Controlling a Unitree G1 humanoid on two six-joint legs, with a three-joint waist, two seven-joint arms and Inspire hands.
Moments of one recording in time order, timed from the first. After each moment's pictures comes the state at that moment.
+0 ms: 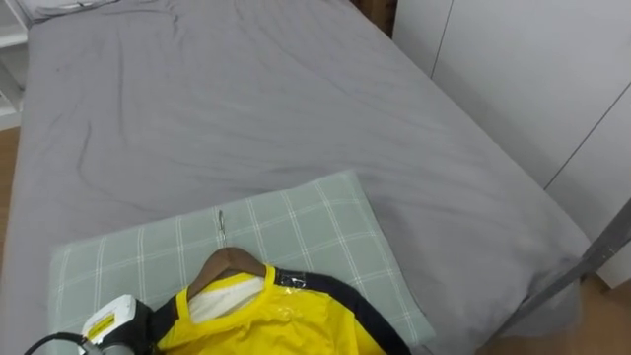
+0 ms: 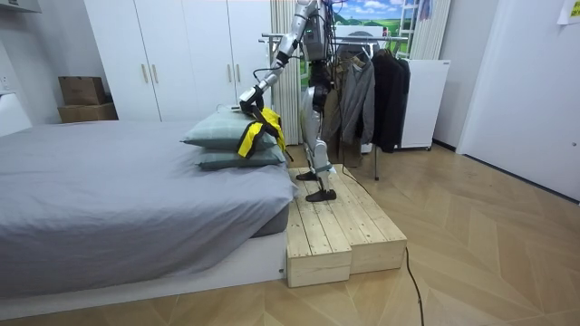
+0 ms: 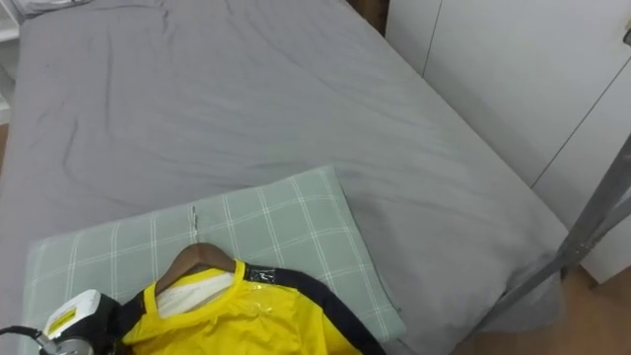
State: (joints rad) left arm -0.42 0.33 -0.08 1.36 0.64 0.02 0.34; right arm -0.02 -0.28 0.07 1.38 0.15 0.05 0.07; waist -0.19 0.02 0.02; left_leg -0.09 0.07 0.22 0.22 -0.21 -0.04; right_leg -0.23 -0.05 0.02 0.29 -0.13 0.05
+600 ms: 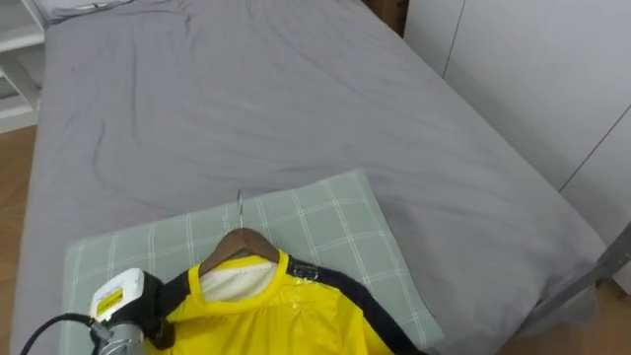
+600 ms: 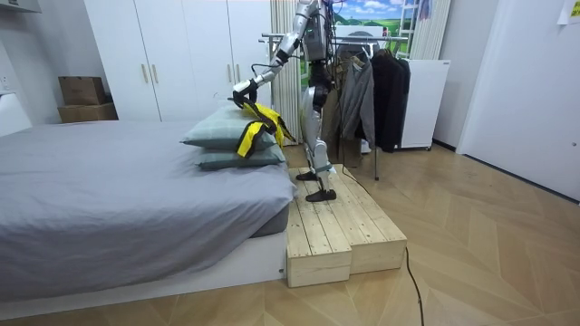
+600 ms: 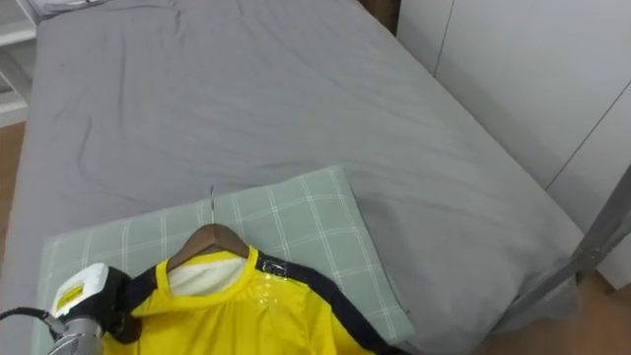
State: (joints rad) left arm -0.41 0.33 -0.08 1.21 0.71 -0.04 0.45; right arm -0.01 -0.28 0.10 1.37 0.16 0.00 0.02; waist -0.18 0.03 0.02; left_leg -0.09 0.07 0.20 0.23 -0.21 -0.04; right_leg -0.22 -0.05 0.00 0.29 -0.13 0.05
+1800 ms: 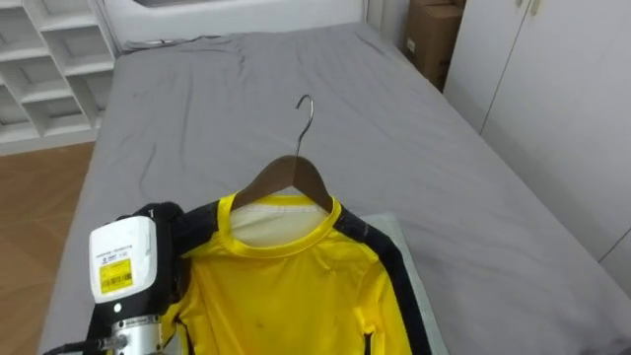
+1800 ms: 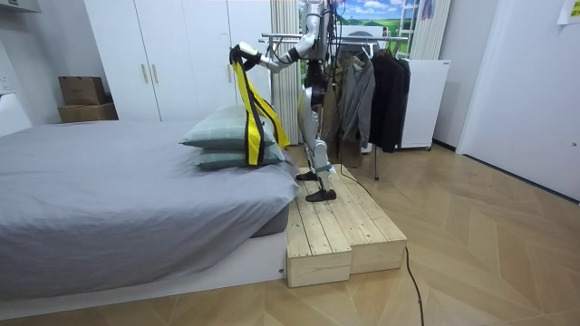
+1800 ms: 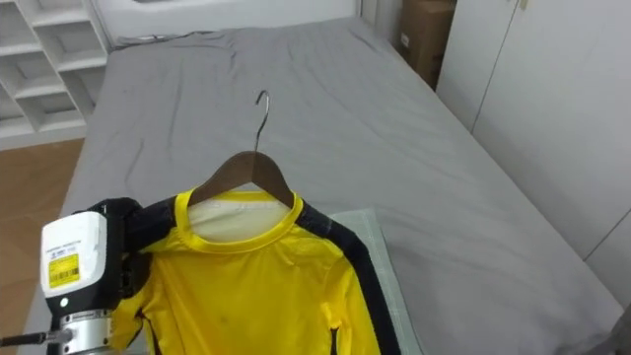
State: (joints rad) left arm -0.08 0.30 -0.12 0.58 0.90 -0.09 0.96; right arm 0.02 -0.26 0.13 1.36 0.31 0.02 -0.01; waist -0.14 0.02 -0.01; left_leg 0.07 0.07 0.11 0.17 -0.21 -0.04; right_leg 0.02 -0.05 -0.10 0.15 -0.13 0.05
